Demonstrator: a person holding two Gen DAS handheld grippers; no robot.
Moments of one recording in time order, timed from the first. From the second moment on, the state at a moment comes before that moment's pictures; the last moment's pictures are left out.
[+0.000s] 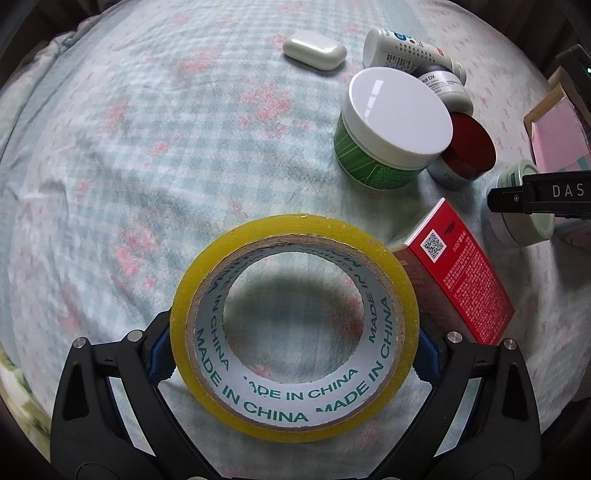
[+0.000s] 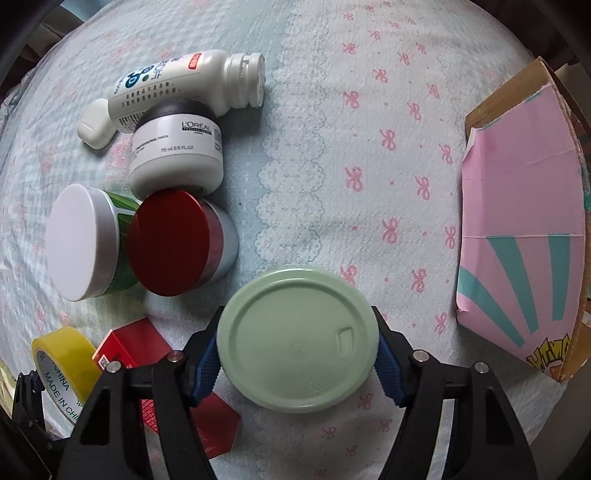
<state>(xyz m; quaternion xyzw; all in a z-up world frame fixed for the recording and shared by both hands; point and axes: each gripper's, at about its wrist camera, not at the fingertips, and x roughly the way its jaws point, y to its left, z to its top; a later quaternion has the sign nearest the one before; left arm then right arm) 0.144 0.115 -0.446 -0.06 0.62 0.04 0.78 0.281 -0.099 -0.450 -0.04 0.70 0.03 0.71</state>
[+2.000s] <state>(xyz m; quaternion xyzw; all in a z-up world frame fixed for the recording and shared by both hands) 0.351 -0.331 -0.298 0.03 0.62 -0.13 0.77 0.300 -0.460 -0.284 -0.11 0.61 0.14 0.77</state>
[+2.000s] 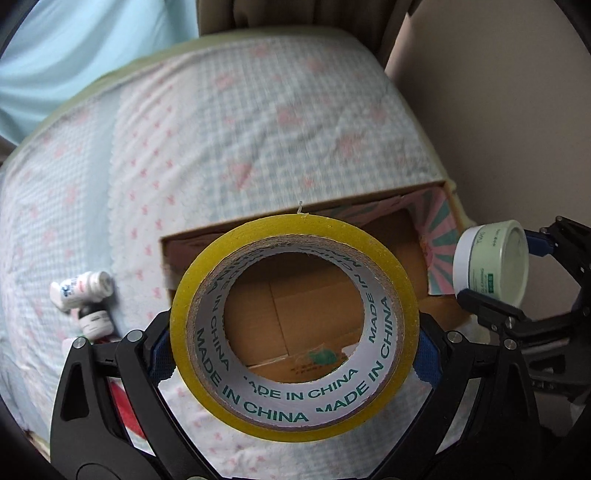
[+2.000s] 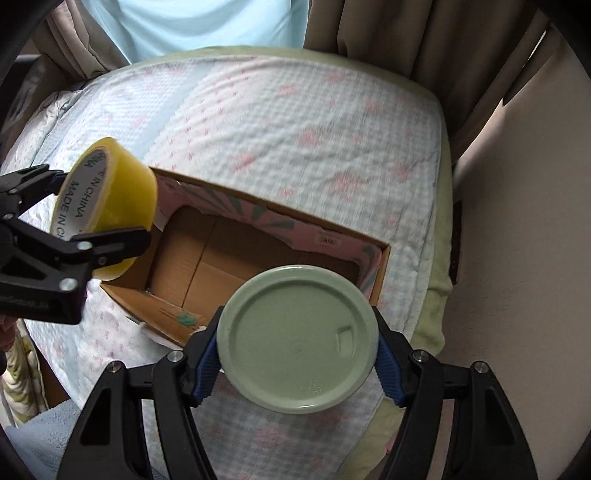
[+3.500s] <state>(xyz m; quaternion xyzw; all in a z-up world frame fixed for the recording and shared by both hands) 0.341 -0.348 -0.366 0.07 0.68 -0.10 0.73 0.280 -0.453 -0.341 -0.13 0.60 0.15 0.78</state>
